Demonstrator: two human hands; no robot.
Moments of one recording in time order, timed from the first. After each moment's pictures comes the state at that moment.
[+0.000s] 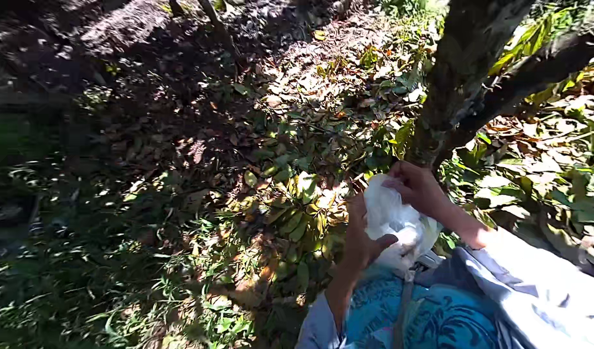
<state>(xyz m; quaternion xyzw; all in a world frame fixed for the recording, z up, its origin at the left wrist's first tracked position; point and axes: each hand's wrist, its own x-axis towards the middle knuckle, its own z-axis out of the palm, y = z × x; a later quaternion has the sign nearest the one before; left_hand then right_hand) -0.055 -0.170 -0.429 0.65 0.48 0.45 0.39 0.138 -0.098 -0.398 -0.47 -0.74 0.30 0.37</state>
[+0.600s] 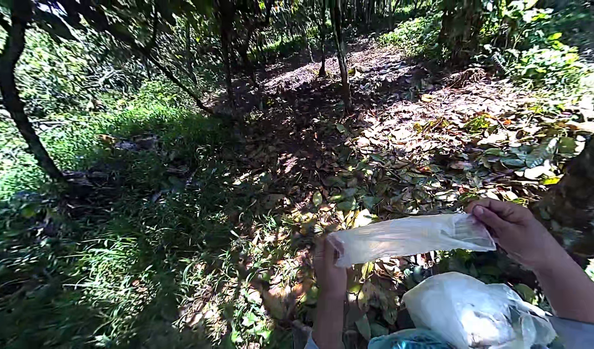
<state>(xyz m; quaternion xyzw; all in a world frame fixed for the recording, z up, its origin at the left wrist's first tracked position) -0.161 -0.163 -0.380 0.25 0.41 0.82 0.30 0.129 -0.011 -0.360 -0.27 -0.67 0.52 0.45</state>
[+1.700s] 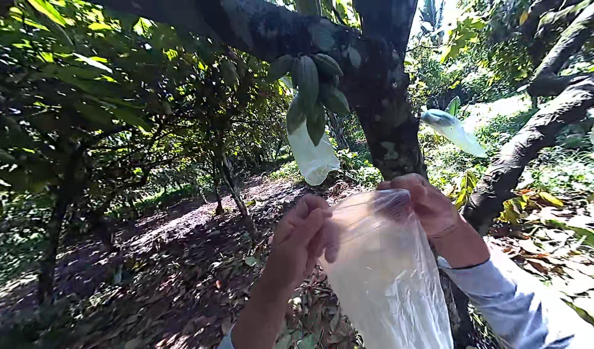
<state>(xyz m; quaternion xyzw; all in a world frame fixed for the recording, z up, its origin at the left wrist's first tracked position) -0.028 -0.051 -0.099 0.77 0.03 0.49 0.41 0.208 -0.034 -0.132 0.15 -0.73 0.40 0.54</state>
